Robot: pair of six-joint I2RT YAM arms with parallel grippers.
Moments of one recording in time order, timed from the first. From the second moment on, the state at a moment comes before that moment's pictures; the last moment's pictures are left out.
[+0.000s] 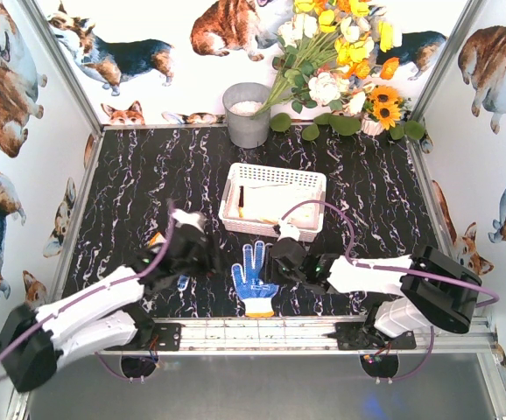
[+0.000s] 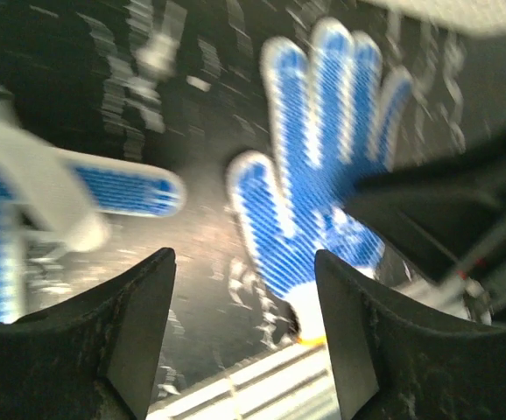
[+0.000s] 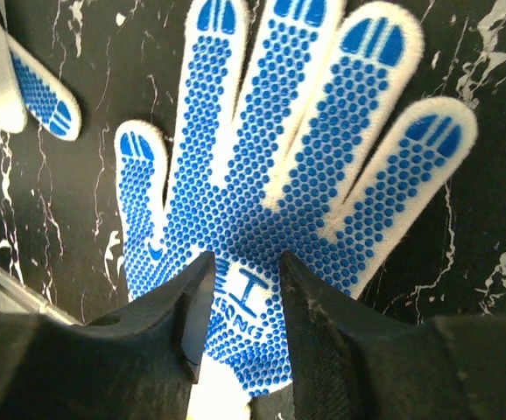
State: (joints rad) left arm -0.79 0.95 0.50 -0.32 -0.03 -0.85; right arm 1.01 1.39 0.53 0.06 0.15 0.86
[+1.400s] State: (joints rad) left arm -0.12 1.02 0.66 -0.51 -0.23 -0.56; right arm 1.01 0.86 0.50 -0.24 0.07 0.78
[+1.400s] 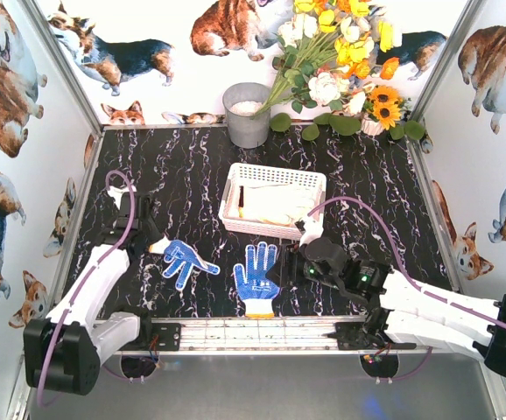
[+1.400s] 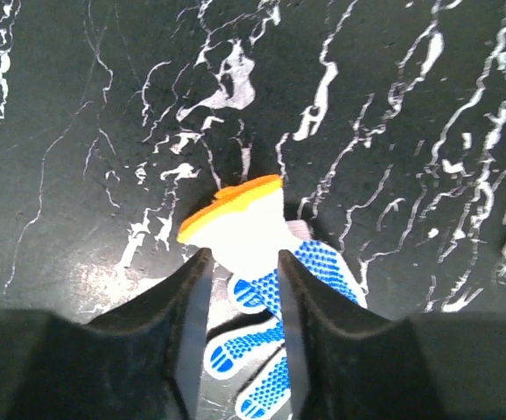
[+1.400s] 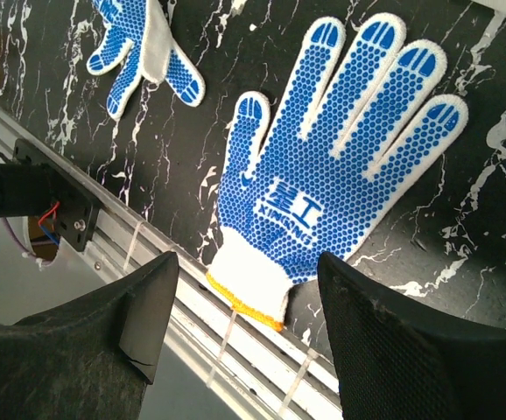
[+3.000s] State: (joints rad) left arm -0.33 0.87 0.78 -0.34 0.36 -0.53; right arm 0.97 0.94 0.74 -0.18 -0.09 0.77
